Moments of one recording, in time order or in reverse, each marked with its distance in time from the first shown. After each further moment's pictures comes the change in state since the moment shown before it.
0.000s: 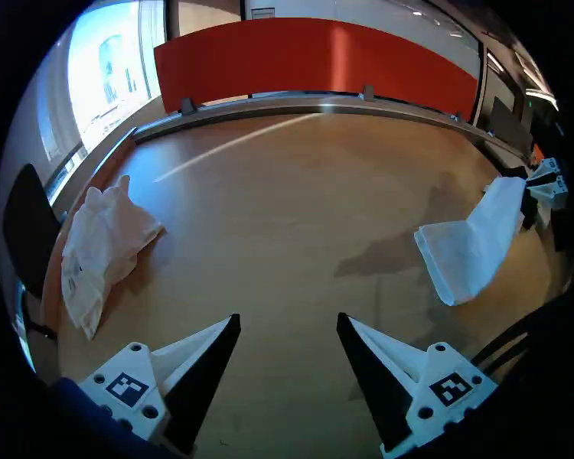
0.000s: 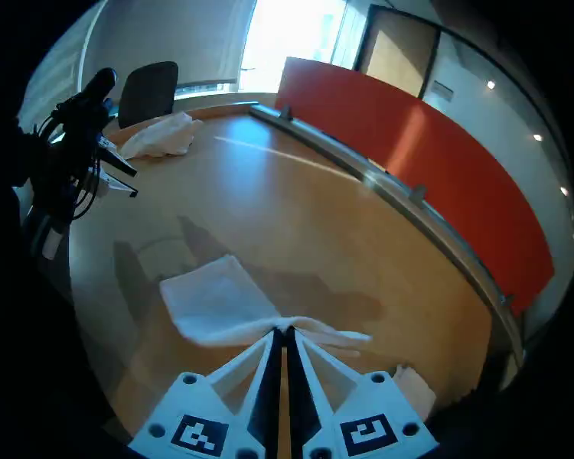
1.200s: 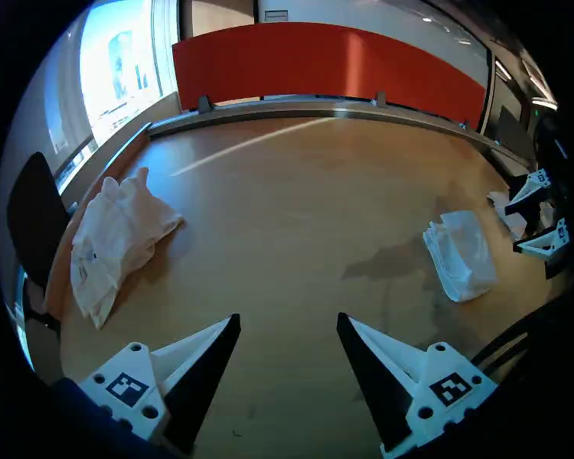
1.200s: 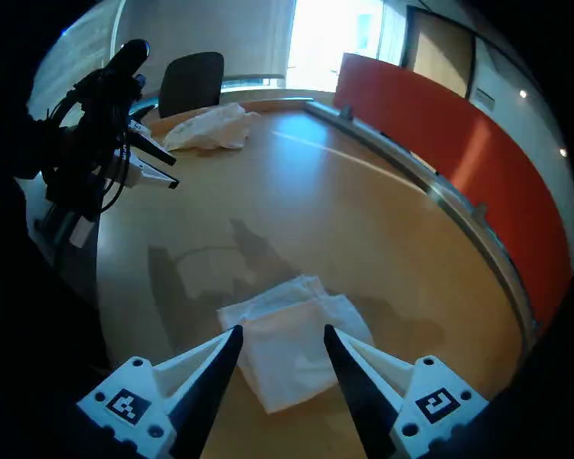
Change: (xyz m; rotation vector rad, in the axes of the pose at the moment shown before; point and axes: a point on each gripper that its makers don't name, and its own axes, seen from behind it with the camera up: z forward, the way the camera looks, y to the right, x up) left arm -0.011 -0.023 -0.017 0.028 0.013 -0.036; right arm 0.025 -0.097 0.048 0.182 -0.011 -0.061
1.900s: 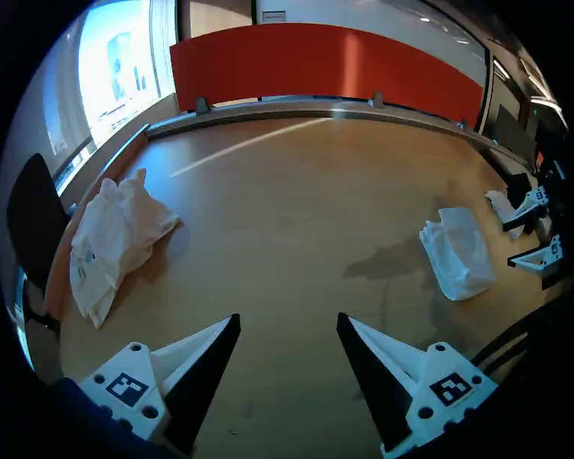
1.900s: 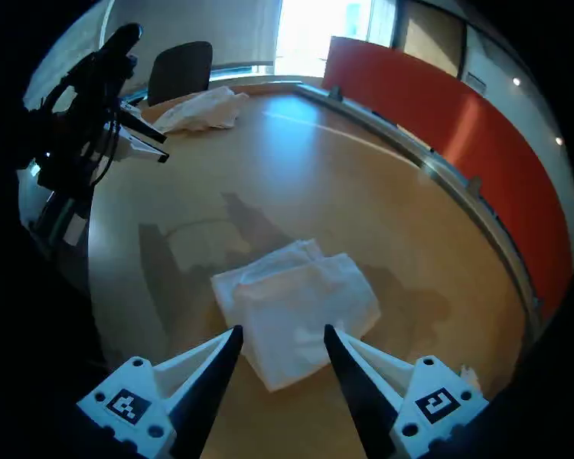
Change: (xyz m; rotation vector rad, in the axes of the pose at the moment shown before) left arm -0.002 0.005 -0.002 -0.005 0.002 0.006; right arm -0.046 -0.003 -0.001 -0.028 -0.061 0.047
